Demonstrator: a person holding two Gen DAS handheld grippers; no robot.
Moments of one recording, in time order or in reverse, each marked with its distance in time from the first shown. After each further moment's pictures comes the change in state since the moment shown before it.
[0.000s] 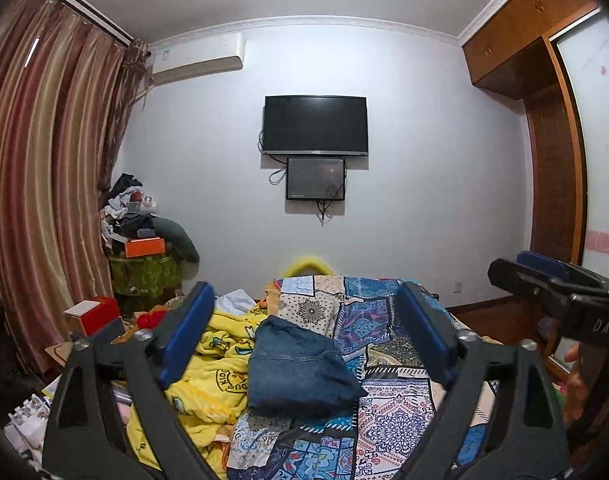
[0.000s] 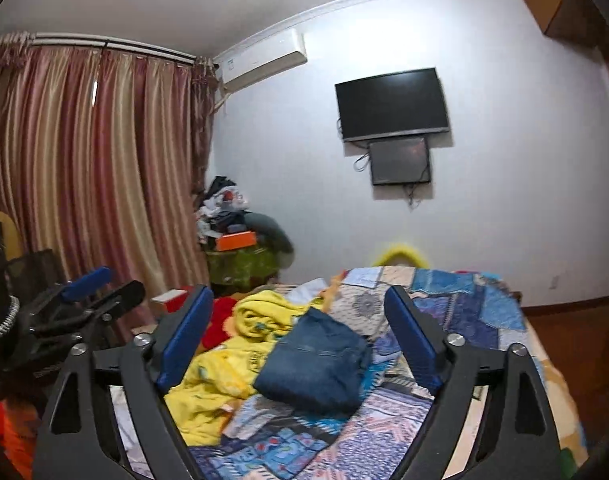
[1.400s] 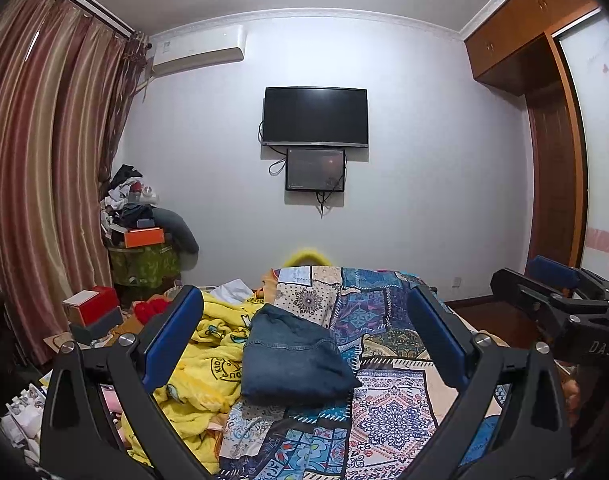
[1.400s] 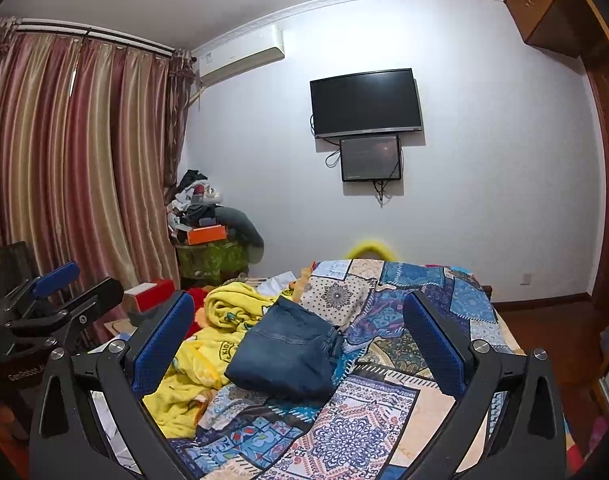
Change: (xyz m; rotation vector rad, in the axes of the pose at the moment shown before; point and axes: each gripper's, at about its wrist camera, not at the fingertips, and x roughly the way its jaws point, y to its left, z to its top) left arm -0.006 -0.002 -0.008 -0.004 0.033 -0.009; right arm -0.018 -0.004 -0.005 -0.002 0.013 -0.088
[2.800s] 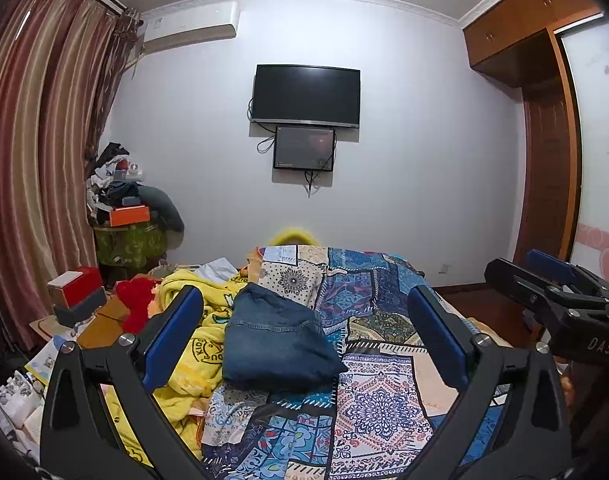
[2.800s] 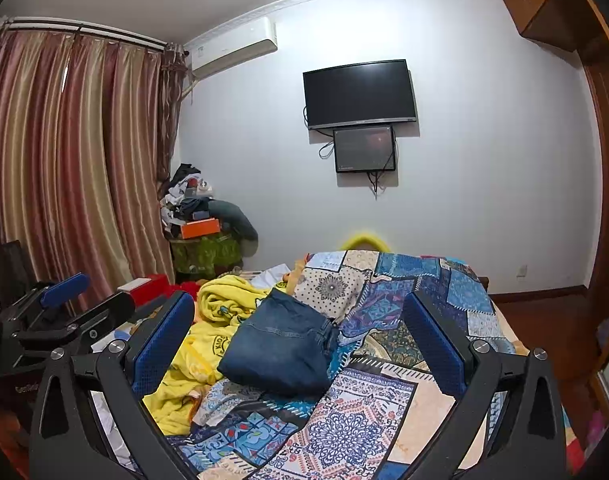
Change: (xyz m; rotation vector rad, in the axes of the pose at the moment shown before) left arm 0.024 0.002 -0.013 -0.028 0.078 -0.056; right arm 0.011 -0.002 -0.002 0.013 0.034 -0.026
